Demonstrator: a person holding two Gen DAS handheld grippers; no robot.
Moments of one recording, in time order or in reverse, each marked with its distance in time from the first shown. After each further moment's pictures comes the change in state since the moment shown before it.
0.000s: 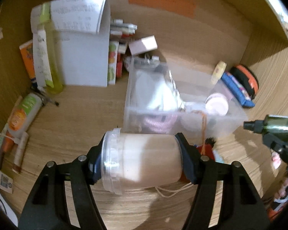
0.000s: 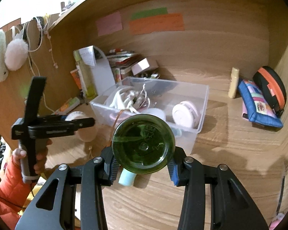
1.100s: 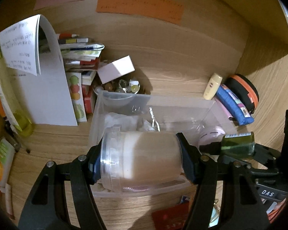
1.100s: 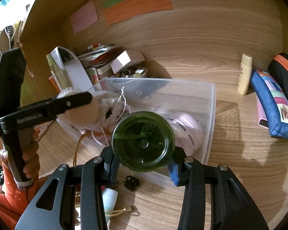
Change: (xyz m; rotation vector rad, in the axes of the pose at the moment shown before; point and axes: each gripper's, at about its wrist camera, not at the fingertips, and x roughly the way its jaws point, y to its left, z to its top) left arm 0.062 -0.034 0.059 0.073 -0.029 -0.062; right arm 0.093 -0.035 0.027 0.083 0.074 0.010
